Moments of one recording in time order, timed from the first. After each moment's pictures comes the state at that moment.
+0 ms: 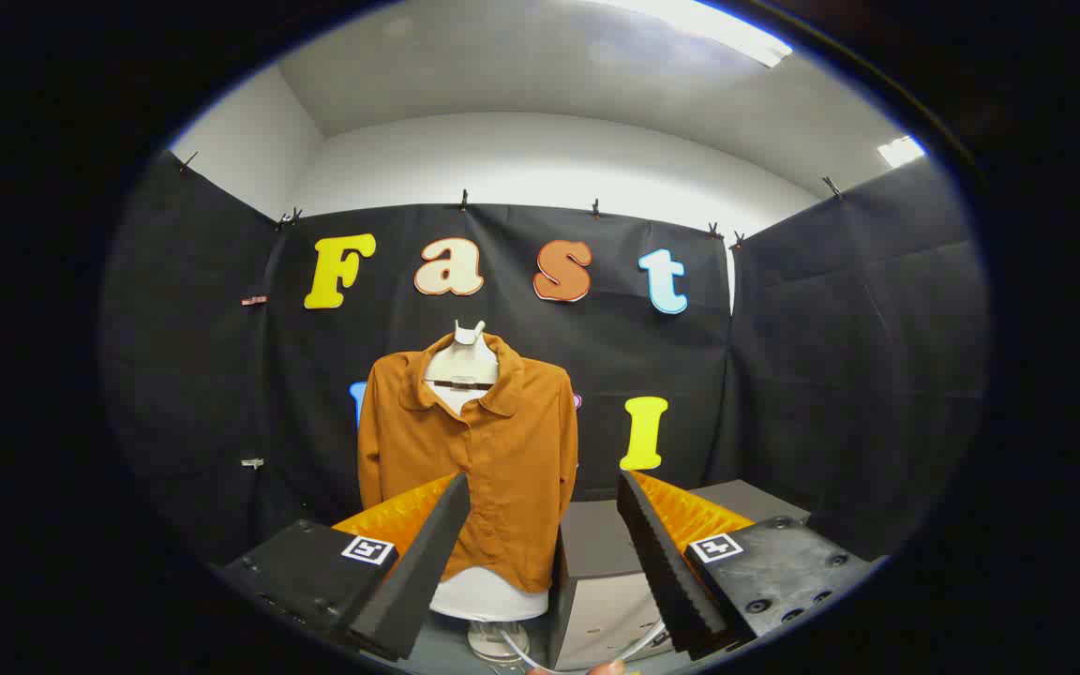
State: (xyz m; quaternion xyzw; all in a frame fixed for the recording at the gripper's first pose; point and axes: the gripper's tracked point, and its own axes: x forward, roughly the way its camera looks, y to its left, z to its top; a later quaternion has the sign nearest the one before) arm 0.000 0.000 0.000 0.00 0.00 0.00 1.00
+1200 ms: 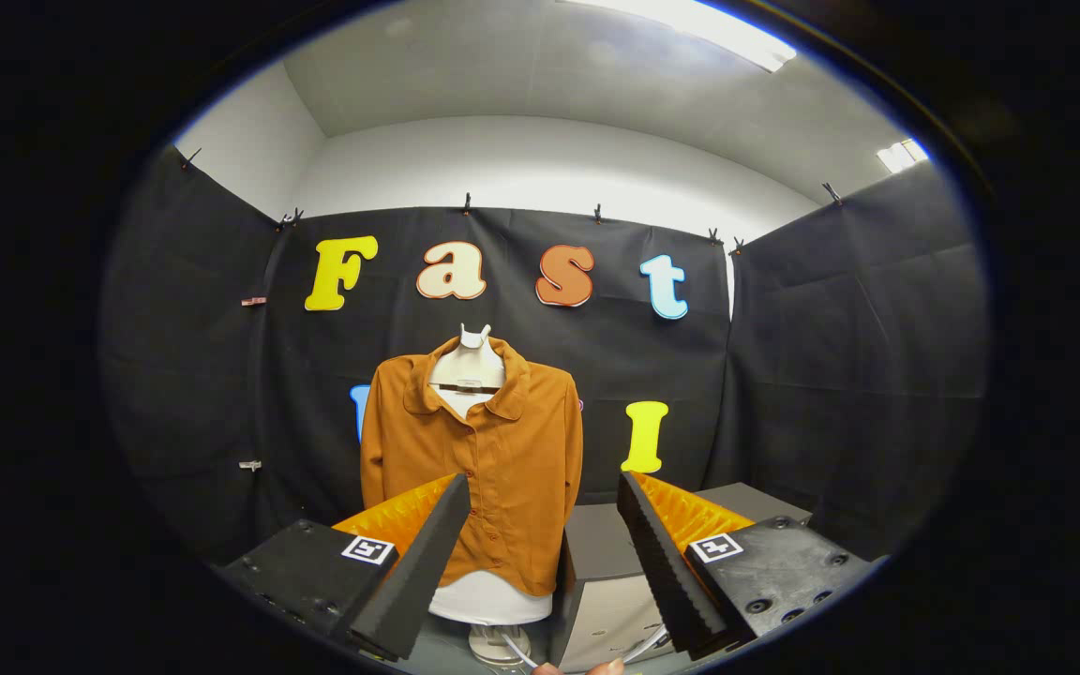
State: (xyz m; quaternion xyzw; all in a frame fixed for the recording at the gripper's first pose) arm 0.001 0.011 -0.005 0.00 -0.01 -0.01 1.00
